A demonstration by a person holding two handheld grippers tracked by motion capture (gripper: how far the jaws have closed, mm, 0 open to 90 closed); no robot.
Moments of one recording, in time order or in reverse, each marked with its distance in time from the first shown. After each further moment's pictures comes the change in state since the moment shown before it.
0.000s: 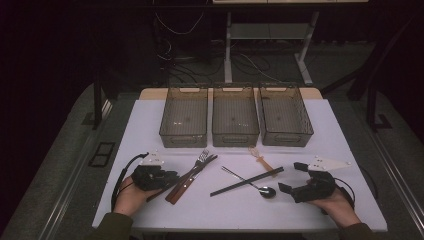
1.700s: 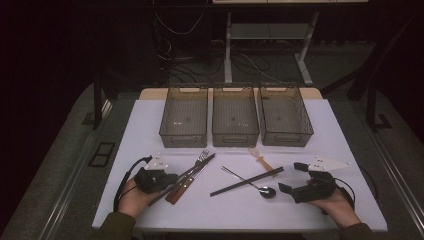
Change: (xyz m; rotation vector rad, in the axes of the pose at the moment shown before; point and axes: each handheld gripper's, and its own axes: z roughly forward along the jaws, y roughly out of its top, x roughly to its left) left arm -0.007 -0.005 0.009 0.040 0.070 0.028; right arm 0.001 0.000 -0.001 -0.005 0.002 -0.001
